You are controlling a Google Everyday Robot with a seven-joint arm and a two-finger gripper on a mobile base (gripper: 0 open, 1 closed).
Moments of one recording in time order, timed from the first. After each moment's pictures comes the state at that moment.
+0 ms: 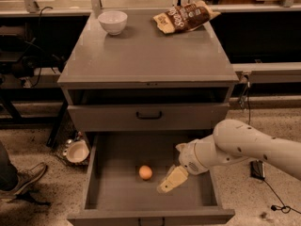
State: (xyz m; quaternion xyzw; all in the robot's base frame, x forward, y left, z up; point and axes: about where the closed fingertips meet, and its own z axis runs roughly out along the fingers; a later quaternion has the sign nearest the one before) arm 0.465 -0.067 0.611 -0.47 0.81 0.24 0.24
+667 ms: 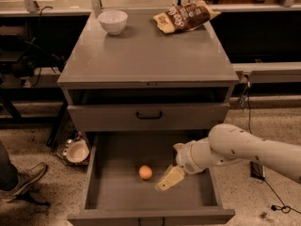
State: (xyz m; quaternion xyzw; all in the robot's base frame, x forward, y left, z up) arm 0.479 -0.062 0.586 -0.48 0.81 0.23 0.25
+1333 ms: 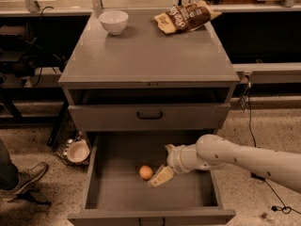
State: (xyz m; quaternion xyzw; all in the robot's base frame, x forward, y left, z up) arm 0.531 -0.038 0.505 -0.48 0.79 0.24 0.31
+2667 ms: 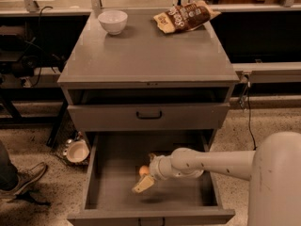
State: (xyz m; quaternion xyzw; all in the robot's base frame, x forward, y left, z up) arm 0.559 0.030 0.391 -0.50 0.78 0.23 0.31
